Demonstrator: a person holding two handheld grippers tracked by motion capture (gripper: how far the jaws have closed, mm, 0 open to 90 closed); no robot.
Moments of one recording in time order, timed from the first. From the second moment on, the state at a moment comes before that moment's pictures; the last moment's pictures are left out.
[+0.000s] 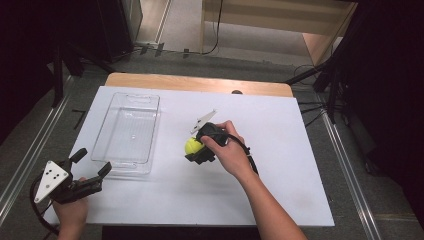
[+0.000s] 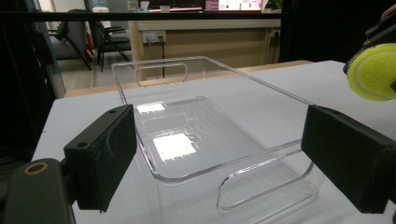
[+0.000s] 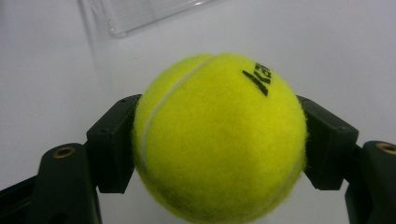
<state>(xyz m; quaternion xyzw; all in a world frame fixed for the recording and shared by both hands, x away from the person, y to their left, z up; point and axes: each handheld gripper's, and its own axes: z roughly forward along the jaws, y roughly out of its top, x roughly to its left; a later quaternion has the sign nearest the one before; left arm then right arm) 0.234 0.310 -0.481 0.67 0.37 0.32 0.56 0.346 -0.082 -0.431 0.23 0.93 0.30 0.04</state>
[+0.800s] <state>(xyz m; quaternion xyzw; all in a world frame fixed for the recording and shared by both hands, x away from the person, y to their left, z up) 0.234 0.309 -0.481 0.67 0.37 0.32 0.56 0.347 -0.062 -0.426 0.22 0.93 0.30 0.04</state>
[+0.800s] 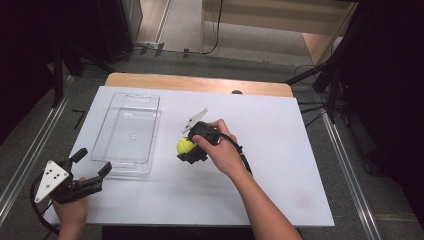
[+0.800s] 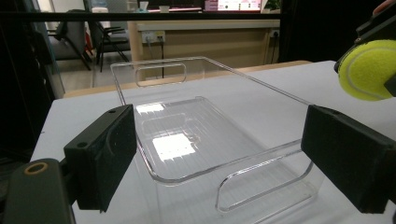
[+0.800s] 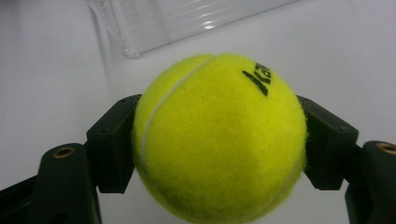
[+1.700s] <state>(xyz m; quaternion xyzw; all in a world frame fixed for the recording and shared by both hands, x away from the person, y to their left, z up) 0.235 0.310 -0.481 0.67 0.37 0.32 0.56 0.349 -0.036 -0.415 0.20 0.93 0.32 0.04</state>
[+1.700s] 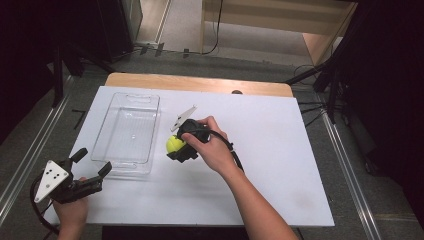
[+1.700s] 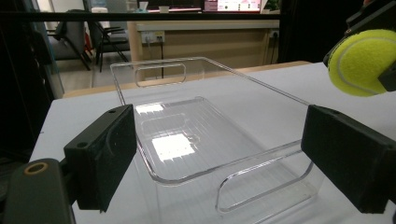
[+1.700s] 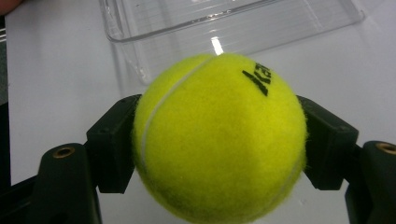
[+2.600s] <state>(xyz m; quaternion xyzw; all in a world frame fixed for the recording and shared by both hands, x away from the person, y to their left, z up) 0.235 0.309 -0.481 0.67 0.37 0.32 0.56 0.354 -0.006 -0.405 0.16 0.93 0.32 0.04</state>
